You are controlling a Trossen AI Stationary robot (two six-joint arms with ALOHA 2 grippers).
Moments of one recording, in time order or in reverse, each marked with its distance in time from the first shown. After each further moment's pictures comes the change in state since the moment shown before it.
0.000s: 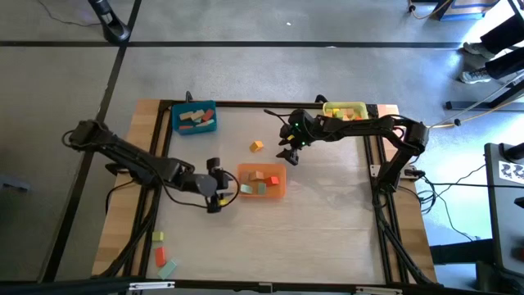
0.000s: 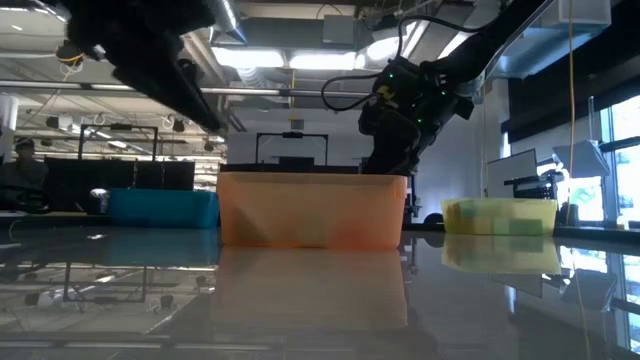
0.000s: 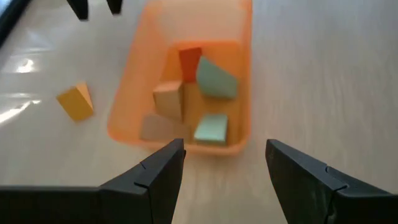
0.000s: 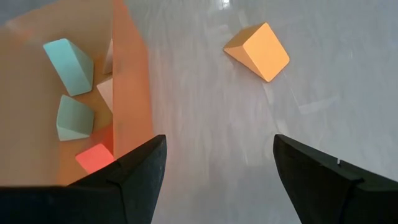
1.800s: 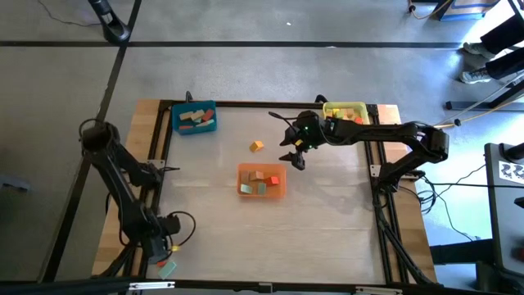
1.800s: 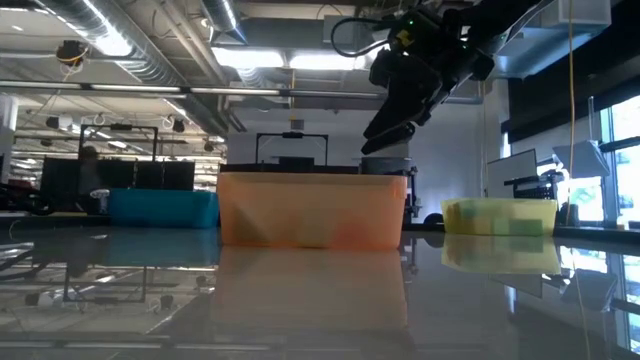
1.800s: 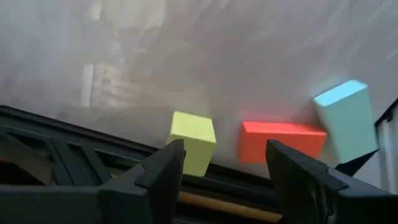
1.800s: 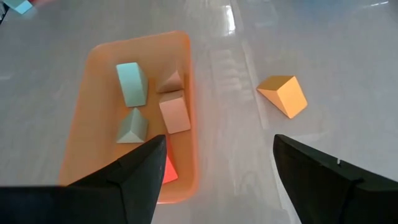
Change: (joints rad) left arm -0.745 0.176 0.121 -0.566 0.520 -1.231; right arm 0.100 -0.203 0.000 -0.090 0.052 -0.031
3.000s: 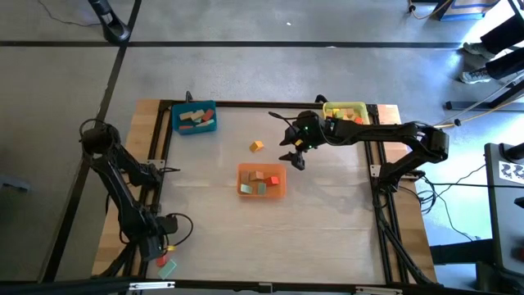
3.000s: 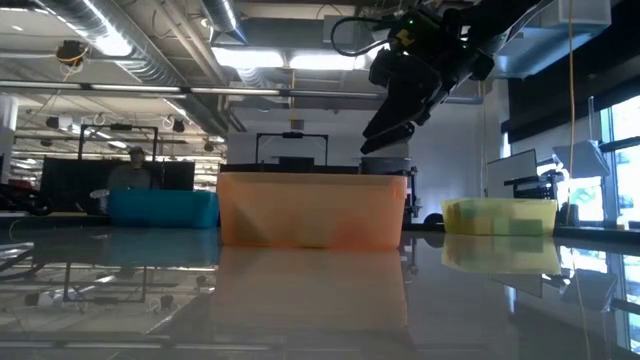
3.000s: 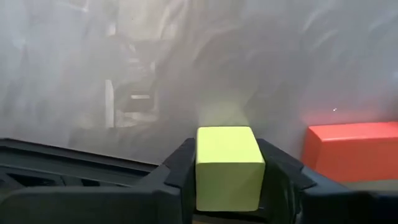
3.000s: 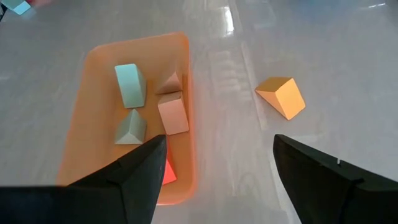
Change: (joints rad) left arm -0.093 0.021 -0.151 0.120 -0.021 0.068; right arm 0.000 0.000 0.000 0.005 0.006 -0.001
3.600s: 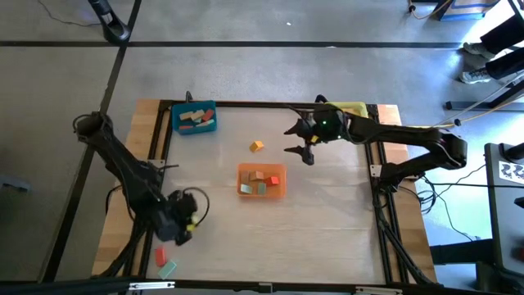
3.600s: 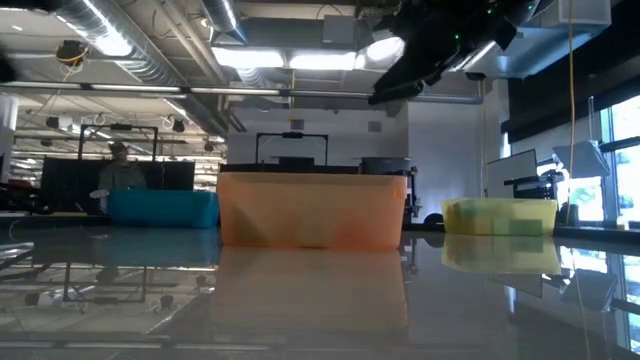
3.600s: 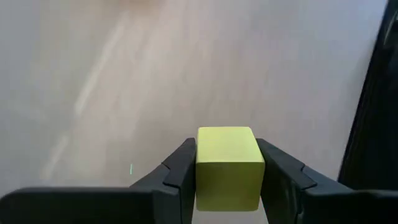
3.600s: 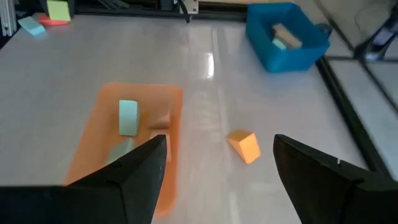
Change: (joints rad) left arm 0.310 -0.235 0.092 0.041 -0.437 0.146; right arm -0.001 -0.194 -0.001 -0.011 0.045 -0.141
